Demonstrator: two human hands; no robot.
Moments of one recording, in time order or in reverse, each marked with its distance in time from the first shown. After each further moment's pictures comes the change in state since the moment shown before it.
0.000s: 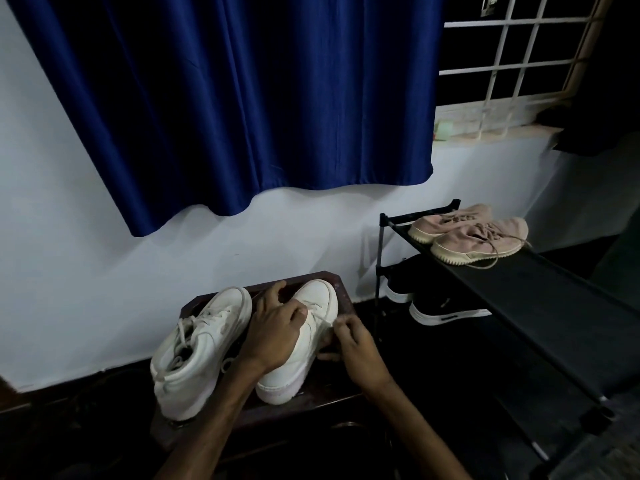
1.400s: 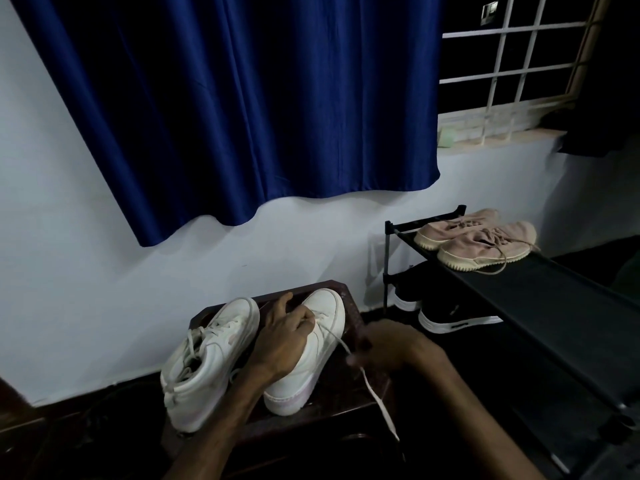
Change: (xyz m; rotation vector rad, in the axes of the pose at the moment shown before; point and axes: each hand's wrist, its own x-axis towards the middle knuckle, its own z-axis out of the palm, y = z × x) left_hand 0.008 -0.009 0.006 0.062 -0.070 -0.070; right_hand 0.025 -0.055 -0.047 -1.329 -0.488 -0.022
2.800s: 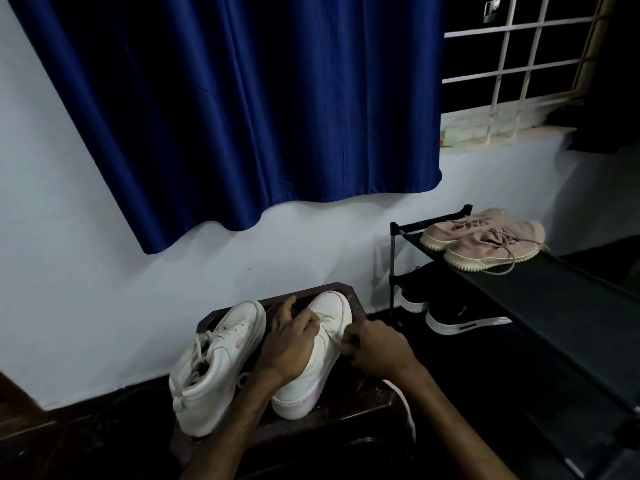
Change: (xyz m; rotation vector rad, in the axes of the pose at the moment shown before) left_hand 0.006 -0.011 0.003 0.244 -0.095 0.053; right_hand 0.009 -0.025 0.023 0.147 0.354 0.070
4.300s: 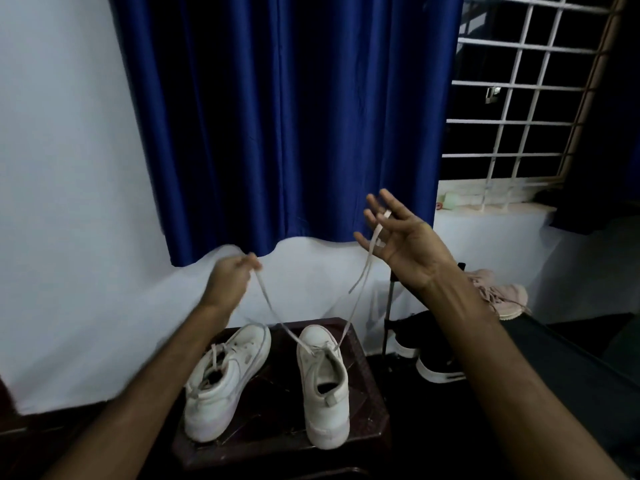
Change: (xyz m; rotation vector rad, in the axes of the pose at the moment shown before) left_hand -0.035 -0.006 -0.175 -1.028 0.505 -0.167; right_hand 0.005 -0.090 -0.193 1.746 0.045 -0.218
